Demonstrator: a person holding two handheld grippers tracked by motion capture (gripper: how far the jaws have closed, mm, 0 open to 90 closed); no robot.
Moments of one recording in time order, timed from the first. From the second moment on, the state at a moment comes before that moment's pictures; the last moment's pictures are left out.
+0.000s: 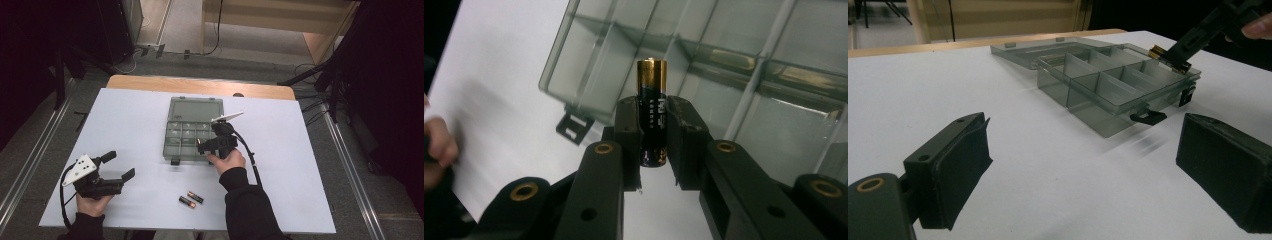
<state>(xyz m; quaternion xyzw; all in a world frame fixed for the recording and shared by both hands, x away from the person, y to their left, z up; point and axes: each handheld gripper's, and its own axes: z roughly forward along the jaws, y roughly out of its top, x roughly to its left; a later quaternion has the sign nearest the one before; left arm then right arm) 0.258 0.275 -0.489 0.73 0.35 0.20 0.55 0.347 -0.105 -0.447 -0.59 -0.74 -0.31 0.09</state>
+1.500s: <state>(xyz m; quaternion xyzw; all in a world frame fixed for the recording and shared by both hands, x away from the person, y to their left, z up) 0.253 0.269 -0.488 0.74 0.33 0.20 0.55 0.266 -0.062 -0.423 -0.32 -0.91 -0.24 -0.07</state>
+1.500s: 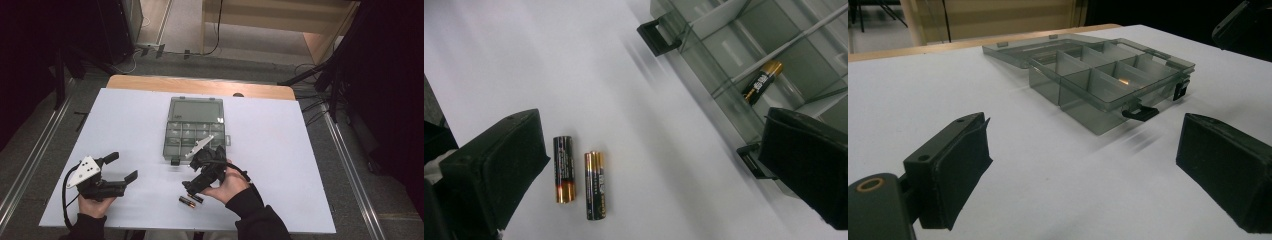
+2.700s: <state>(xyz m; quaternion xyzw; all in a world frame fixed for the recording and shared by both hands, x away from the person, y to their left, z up) 0.252 0.269 -0.490 0.75 0.33 0.20 0.53 0.251 -0.041 -0.461 -0.28 -0.95 -0.10 -0.01</state>
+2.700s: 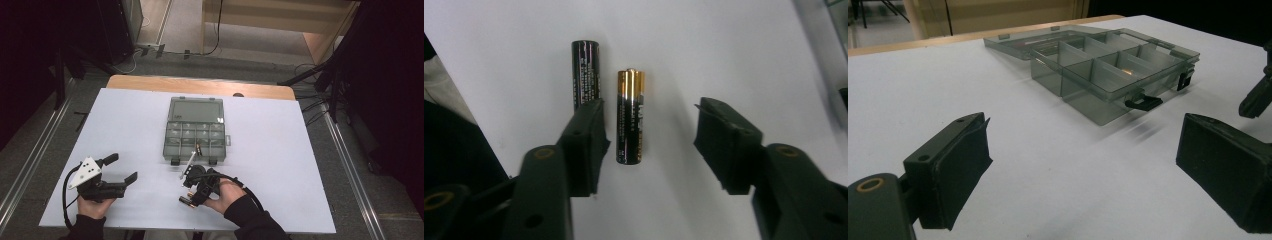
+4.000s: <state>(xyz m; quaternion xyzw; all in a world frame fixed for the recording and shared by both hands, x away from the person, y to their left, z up) 0.253 0.269 -0.490 0.75 0.33 0.20 0.53 0.287 -0.066 -0.440 -0.43 -0.88 -0.19 0.00</state>
